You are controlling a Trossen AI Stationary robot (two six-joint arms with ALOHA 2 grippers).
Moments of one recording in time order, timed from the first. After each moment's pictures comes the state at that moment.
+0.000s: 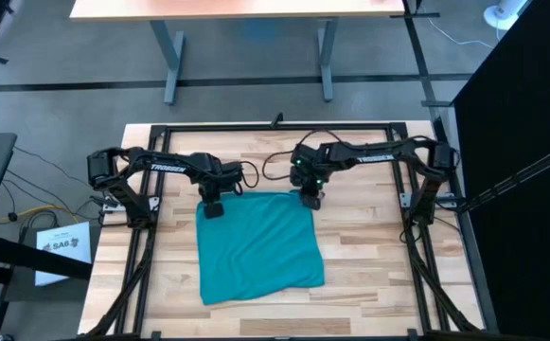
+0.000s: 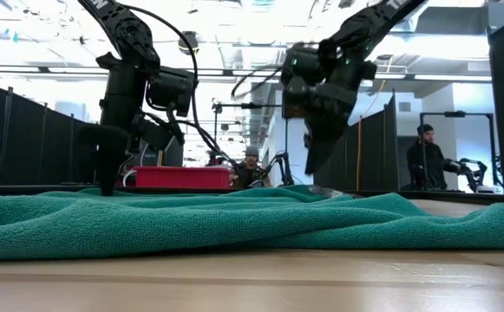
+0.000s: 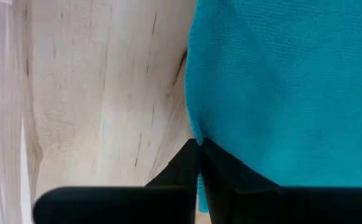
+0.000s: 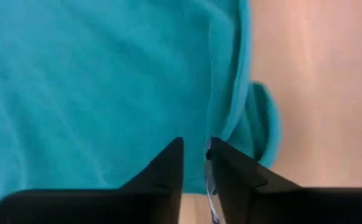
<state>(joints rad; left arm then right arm) 0.32 1.63 0.89 -0.89 -0.06 0.05 -0.30 1.83 1.17 -0.60 -0.34 -0.12</state>
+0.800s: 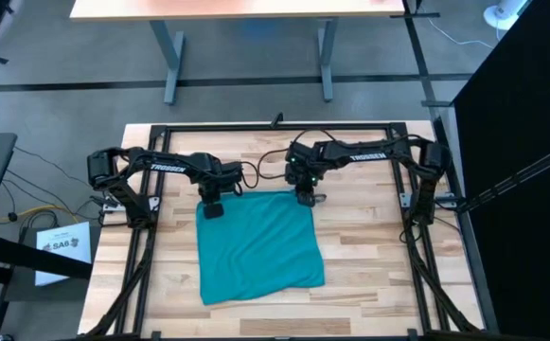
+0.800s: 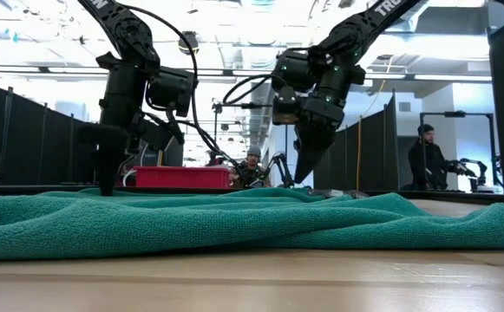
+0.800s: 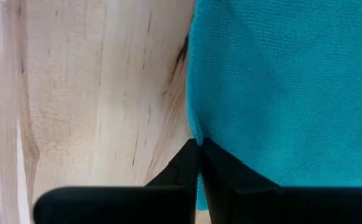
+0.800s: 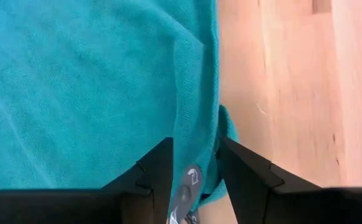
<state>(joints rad) 0.32 1.63 0.89 -0.90 -0.05 0.06 -0.32 1.87 1.24 -0.59 -0.26 -0.19</state>
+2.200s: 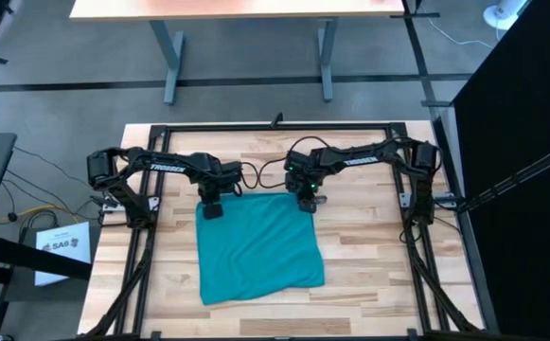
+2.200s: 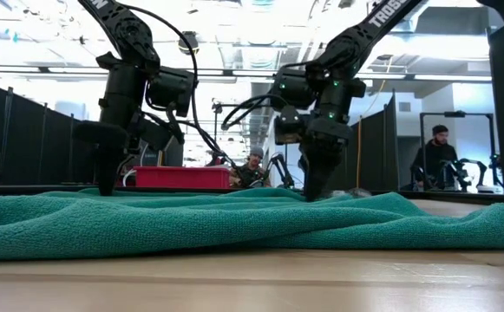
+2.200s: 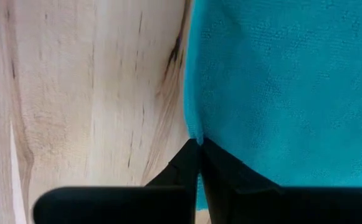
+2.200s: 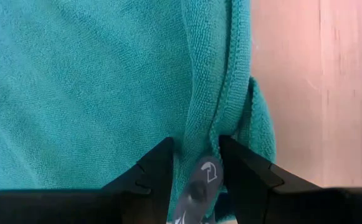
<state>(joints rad) 0.32 1.63 0.89 -0.91 -0.04 0.08 -0.29 1.95 1.21 -0.58 -0.26 -0.19</state>
